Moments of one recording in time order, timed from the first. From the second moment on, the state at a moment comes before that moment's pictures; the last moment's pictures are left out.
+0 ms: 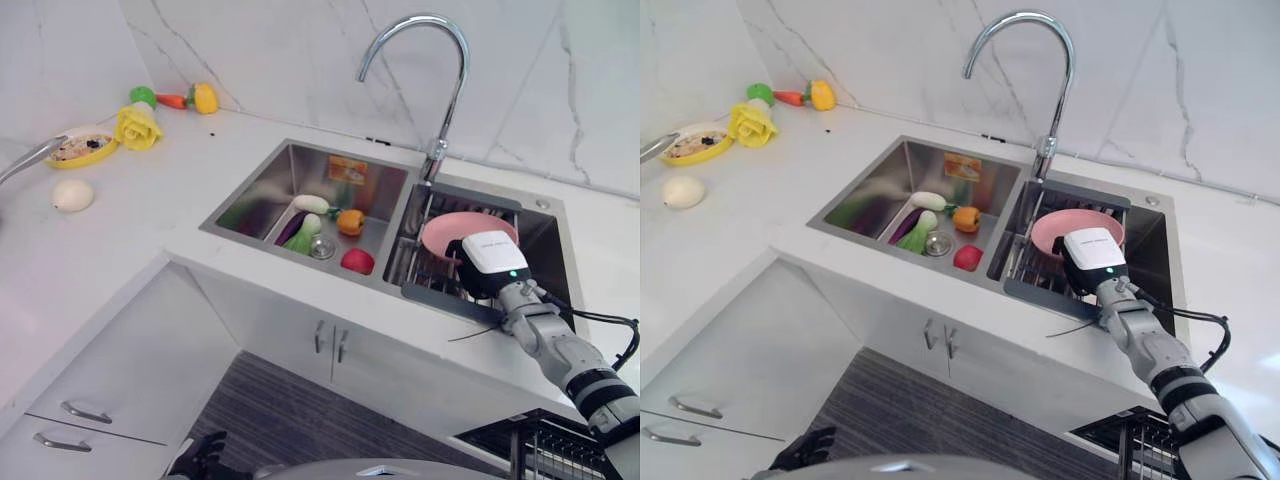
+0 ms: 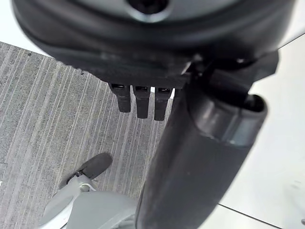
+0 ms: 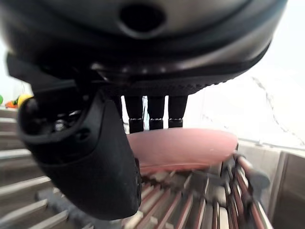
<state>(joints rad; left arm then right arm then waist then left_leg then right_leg) 0.19 0.34 -0.10 1.07 0.01 -0.11 -0.02 -0.34 -0.76 0.41 0.56 -0.84 -0.08 -0.48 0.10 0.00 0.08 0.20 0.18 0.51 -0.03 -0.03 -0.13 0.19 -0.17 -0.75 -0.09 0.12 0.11</state>
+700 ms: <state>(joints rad) 0.20 0.33 -0.09 1.08 0.01 -0.10 -0.01 -0.22 -0.79 -0.02 -0.08 -0.78 -0.07 -0.51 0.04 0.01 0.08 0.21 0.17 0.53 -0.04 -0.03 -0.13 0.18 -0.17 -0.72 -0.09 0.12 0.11</state>
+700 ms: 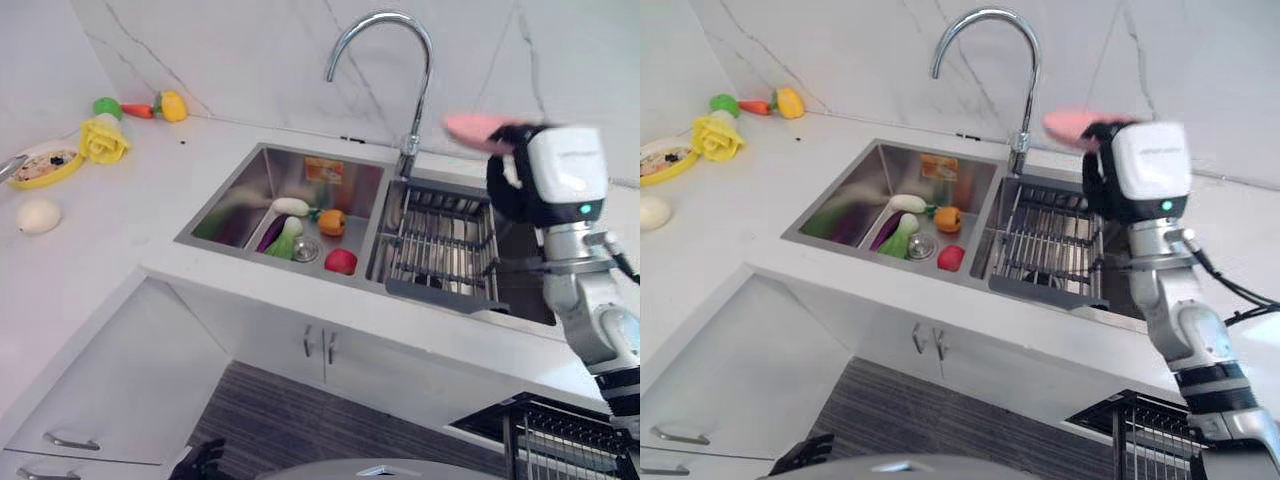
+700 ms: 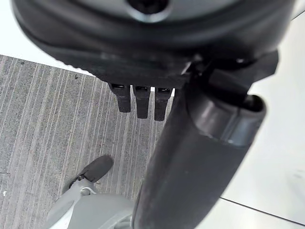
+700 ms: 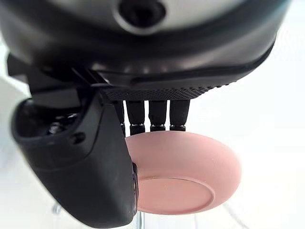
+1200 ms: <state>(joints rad) 0.13 0.36 -0.11 1.19 0.09 -0.06 0.08 0.11 -0.87 -0.20 -0.21 -0.83 -0.11 -0.44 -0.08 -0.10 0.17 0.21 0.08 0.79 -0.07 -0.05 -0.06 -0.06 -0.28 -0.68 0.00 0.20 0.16</state>
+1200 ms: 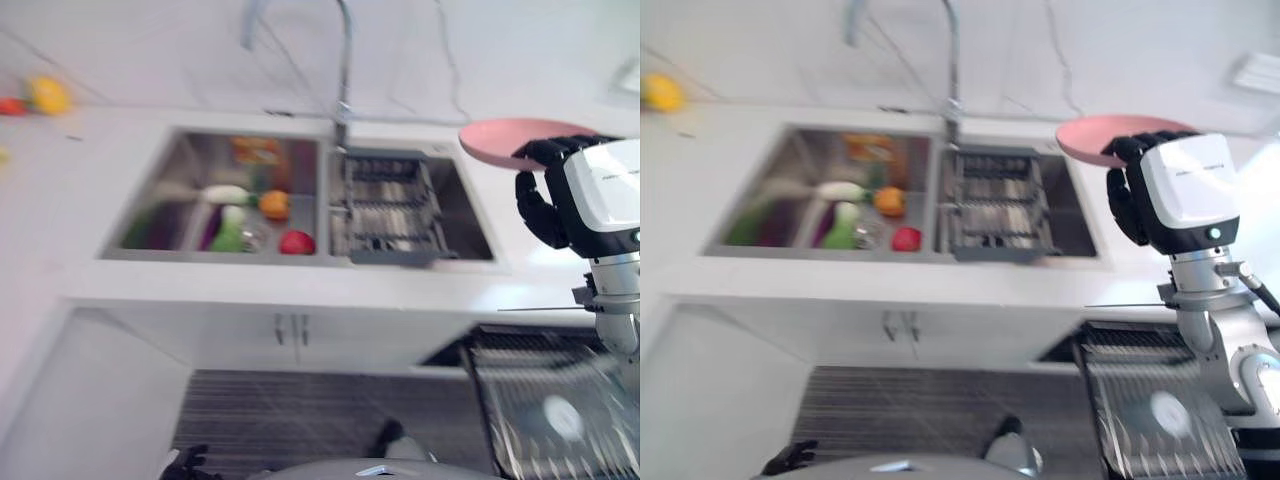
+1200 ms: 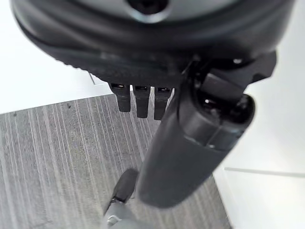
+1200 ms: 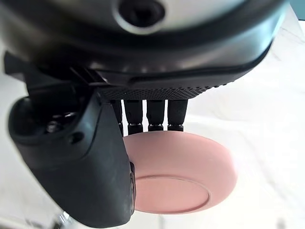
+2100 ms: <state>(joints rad) 0.07 0.20 -0.02 1.20 -0.04 -0.06 0.12 0.16 -0.74 0.21 0.08 -0.82 -0.11 -0.36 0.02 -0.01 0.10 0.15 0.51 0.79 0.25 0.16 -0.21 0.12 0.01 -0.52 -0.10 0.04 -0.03</state>
